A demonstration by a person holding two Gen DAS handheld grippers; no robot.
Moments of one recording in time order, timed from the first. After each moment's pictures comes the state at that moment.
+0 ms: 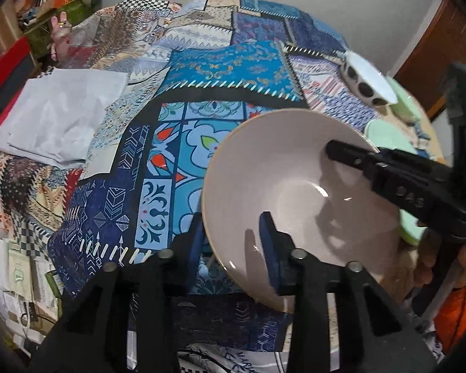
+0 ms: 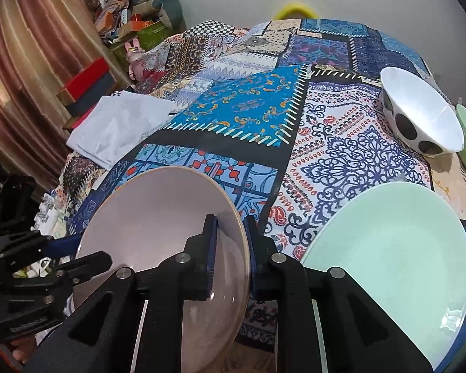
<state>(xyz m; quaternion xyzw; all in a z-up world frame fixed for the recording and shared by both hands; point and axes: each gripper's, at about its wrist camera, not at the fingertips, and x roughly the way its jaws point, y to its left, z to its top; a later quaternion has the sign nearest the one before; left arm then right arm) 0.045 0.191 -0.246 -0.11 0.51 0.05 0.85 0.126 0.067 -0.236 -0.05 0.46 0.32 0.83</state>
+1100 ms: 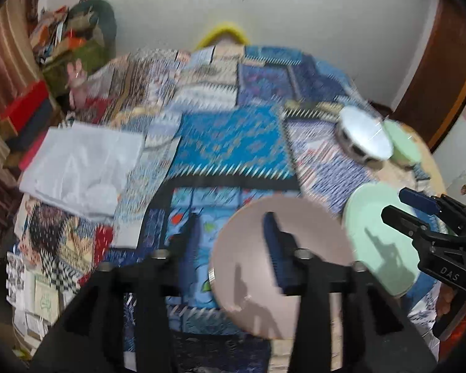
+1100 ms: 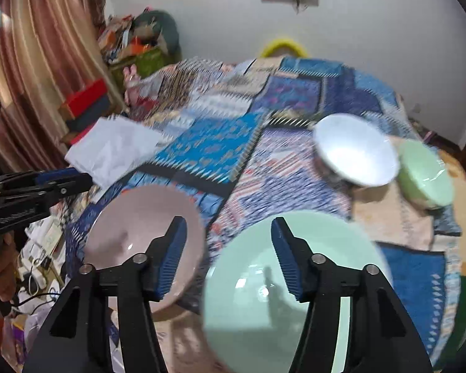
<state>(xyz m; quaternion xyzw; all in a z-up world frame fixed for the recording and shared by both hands) 0.075 0.175 -0.152 -0.08 0.43 0.08 0.90 0.120 -0.017 -0.162 -0.05 0.38 0.30 0.87</state>
